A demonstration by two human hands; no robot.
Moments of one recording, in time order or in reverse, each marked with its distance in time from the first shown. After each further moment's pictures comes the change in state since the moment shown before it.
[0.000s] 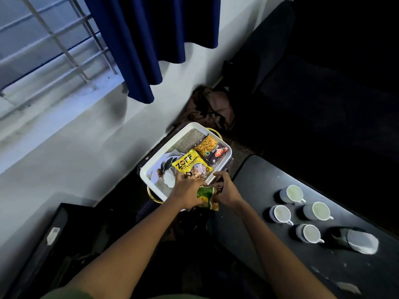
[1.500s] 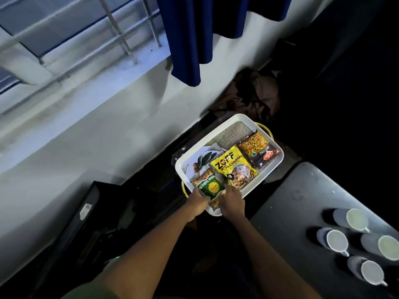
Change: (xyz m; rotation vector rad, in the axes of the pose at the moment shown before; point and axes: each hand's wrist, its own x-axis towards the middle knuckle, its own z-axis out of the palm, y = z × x) left_hand -0.006 -0.095 0.052 -1.088 -0.118 -0.741; right_hand 0.078 0.016 0.127 -0.730 0.045 0.030
